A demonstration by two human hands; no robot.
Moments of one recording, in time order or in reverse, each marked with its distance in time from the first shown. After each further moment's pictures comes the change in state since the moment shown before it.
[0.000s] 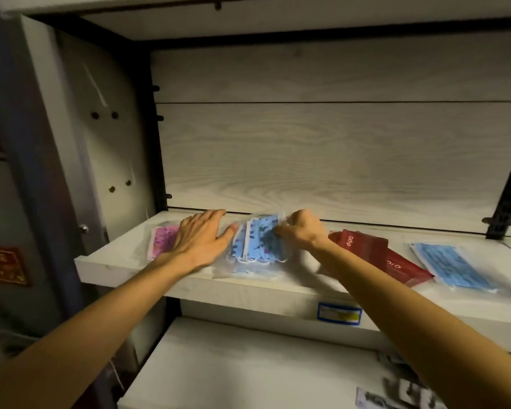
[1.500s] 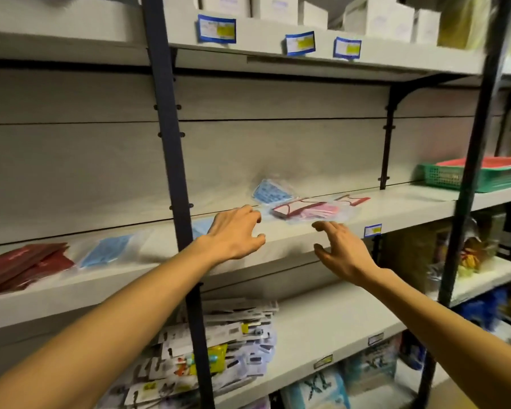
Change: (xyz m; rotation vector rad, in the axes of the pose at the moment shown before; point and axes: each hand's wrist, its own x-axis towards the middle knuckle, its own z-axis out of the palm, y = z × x) left_hand -0.105 0.689 0.071 -0.003 0.004 0.794; right_hand -0.355 0.483 -0.471 -0.511 0.514 0.002
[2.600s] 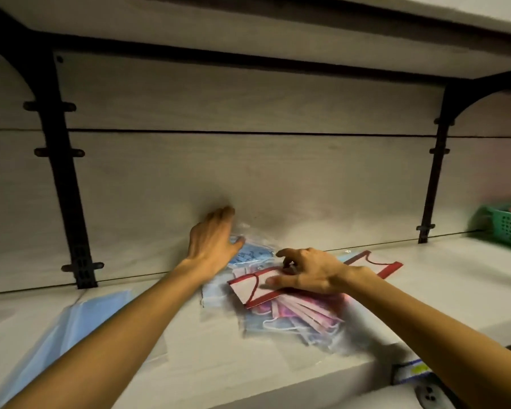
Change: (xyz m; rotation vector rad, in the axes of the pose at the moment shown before) left_hand 0.294 -0.043 0.132 -0.052 0.251 -0.361; right_hand 0.292 0.166 0.084 0.001 -0.584 -0.121
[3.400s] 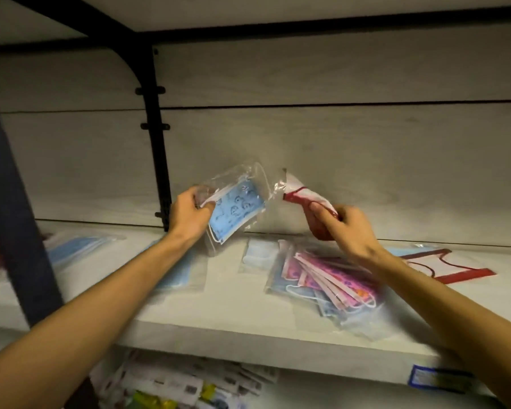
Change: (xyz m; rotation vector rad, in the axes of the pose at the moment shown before) left_hand -0.087 -0.039 -0.080 -0.551 0.307 -0.659; right_hand 0.017 -0.003 0.003 0.645 0.476 -0.280
